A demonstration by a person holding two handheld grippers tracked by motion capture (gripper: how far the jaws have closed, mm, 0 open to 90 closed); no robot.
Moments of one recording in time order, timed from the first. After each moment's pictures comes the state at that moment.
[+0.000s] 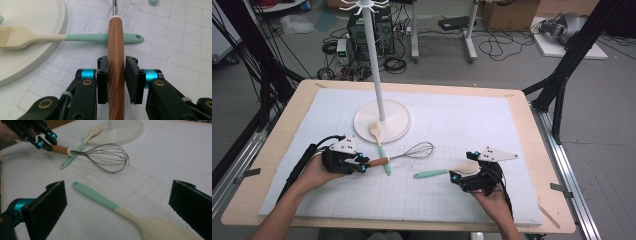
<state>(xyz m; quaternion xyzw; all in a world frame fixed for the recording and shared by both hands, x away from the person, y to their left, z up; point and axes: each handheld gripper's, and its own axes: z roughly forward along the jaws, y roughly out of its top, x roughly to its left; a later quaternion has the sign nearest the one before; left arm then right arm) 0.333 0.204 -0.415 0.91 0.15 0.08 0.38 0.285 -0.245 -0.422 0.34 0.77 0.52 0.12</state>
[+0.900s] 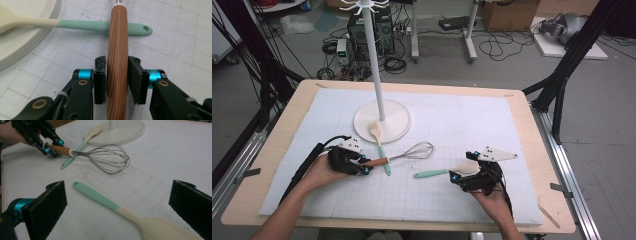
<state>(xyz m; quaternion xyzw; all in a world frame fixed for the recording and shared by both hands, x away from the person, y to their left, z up) 0.346 0.195 -0.431 0.92 0.17 0.04 0.35 0.286 -0.244 -0.422 0.34 0.77 0.52 0.12</state>
